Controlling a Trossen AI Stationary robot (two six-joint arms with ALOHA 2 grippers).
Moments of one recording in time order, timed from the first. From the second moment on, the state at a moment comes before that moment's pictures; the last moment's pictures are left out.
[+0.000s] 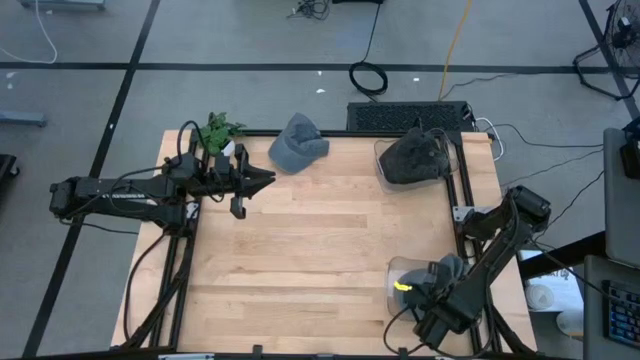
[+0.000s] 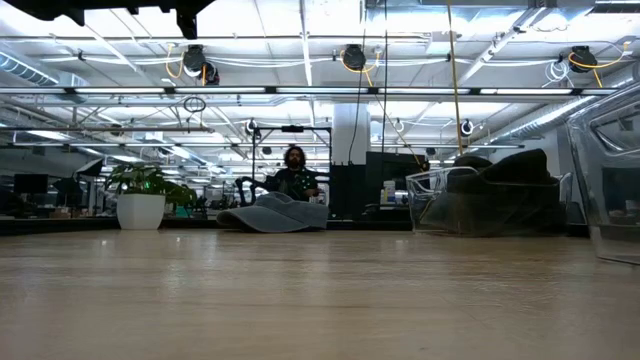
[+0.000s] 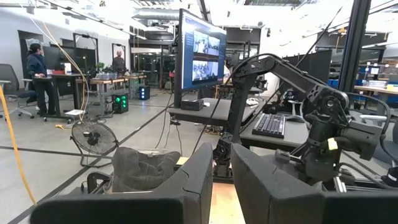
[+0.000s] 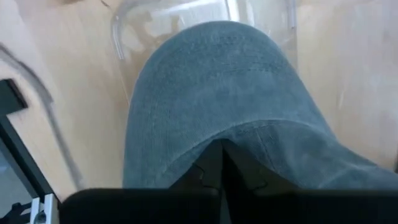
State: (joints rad) left arm 0.13 0.81 0.57 0.42 0.08 -0.06; right arm 0.92 1.69 1.24 -1.21 0.07 1.19
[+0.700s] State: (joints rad) left arm 0.13 0.81 0.57 0.42 0.08 -0.06; right arm 0.92 1.62 1.01 -0.98 -0.01 1.30
